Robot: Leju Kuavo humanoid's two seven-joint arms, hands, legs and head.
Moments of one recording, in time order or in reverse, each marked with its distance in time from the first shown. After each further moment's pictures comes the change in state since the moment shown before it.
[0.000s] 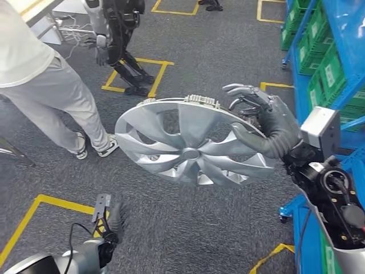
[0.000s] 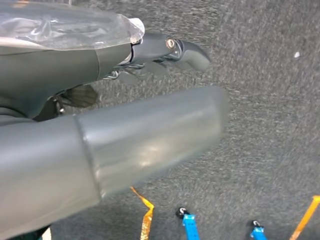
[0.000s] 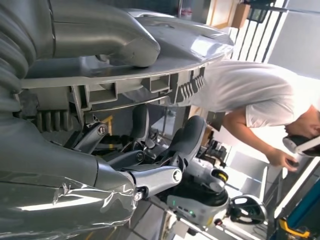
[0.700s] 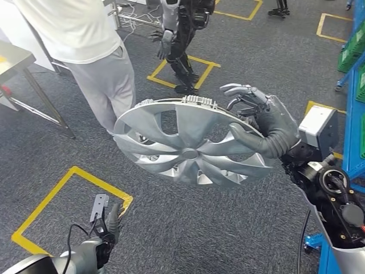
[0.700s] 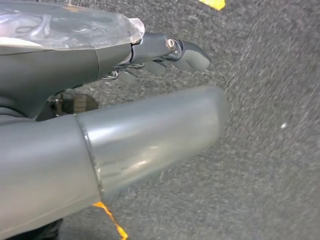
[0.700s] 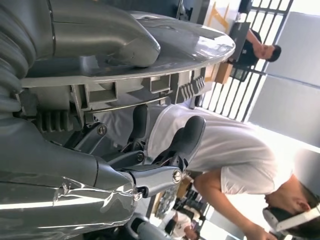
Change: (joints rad) left arm -0.002 0.010 -0.001 0.000 -0.035 0.042 0.000; right arm -0.003 0.003 0.002 -0.002 -0.004 0.005 0.009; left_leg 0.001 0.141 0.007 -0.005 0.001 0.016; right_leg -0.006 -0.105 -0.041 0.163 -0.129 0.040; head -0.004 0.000
